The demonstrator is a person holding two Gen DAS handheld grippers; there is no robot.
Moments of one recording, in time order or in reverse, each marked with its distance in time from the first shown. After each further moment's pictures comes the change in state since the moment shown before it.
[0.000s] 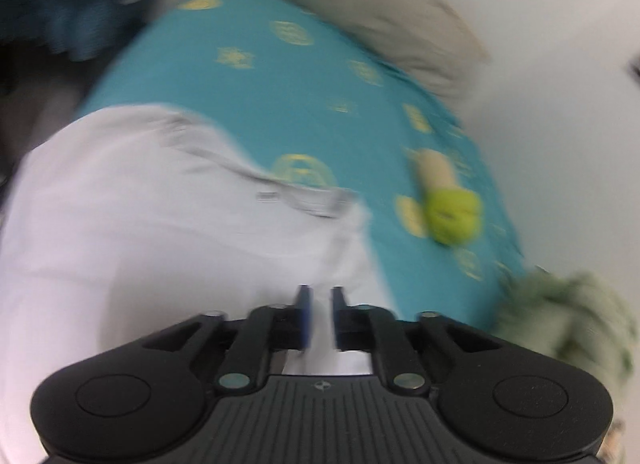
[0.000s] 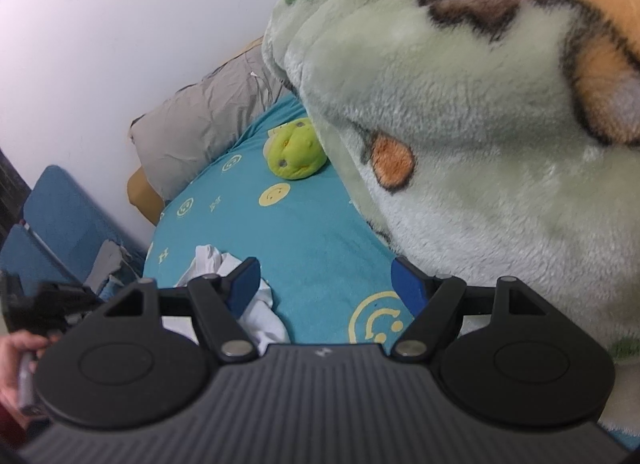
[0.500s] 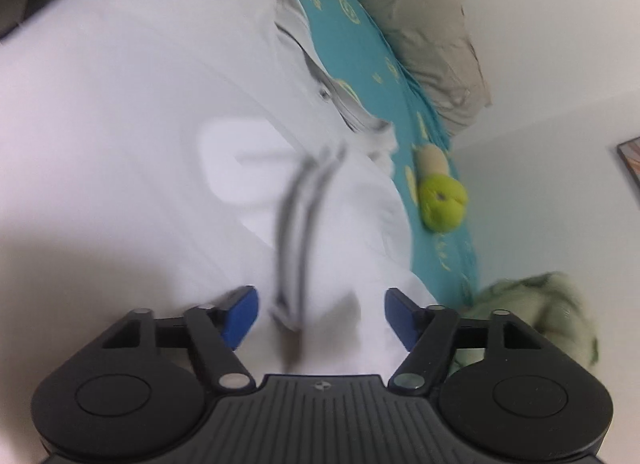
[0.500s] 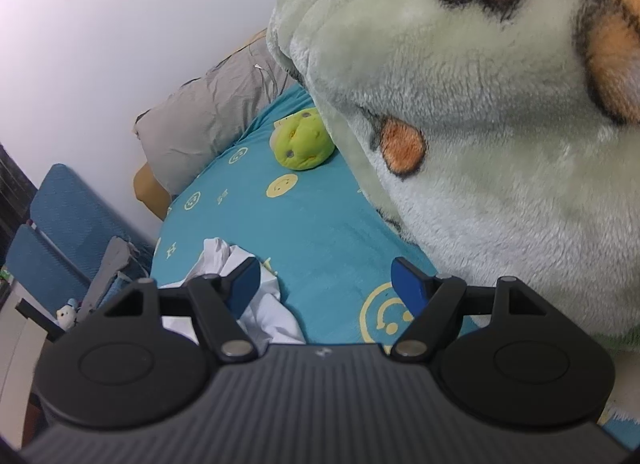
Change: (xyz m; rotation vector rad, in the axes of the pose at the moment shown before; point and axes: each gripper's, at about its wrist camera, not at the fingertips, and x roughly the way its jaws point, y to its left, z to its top) left arm 0.032 0.057 -0.136 -0.228 -0.023 -0.222; right arm 0.001 0.001 -0.001 0.022 0.030 0.023
